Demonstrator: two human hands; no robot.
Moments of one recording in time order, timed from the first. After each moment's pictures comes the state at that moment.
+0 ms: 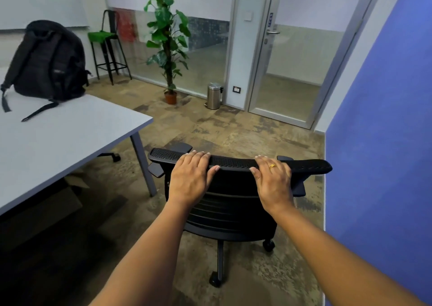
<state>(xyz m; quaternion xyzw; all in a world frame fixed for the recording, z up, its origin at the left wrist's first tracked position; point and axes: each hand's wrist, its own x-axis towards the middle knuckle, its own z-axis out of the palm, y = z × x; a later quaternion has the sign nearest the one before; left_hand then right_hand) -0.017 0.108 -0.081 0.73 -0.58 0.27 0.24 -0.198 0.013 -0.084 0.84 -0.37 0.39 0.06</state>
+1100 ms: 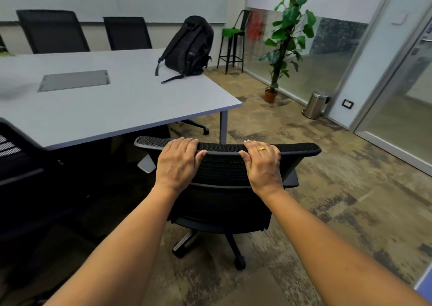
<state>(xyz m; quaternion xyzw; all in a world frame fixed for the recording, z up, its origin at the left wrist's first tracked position) -0.059 0.270 -0.073 0.84 -0.35 0.40 0.10 -0.152 0.083 -0.076 0.90 -0.07 0.42 -0.05</state>
